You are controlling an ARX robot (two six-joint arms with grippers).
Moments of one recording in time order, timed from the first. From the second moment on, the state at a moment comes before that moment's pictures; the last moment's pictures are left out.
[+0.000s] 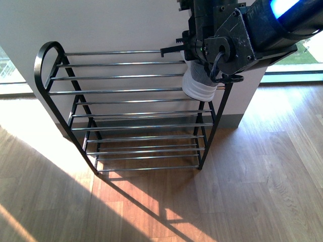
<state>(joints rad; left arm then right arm) -0.29 1.11 0.42 0.24 -0.47 0.33 0.41 2.52 1.61 0.54 0.30 -0.02</state>
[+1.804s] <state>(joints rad) -0.29 1.11 0.42 0.24 -0.47 0.33 0.20 1.34 0.30 1.04 0.20 0.02</state>
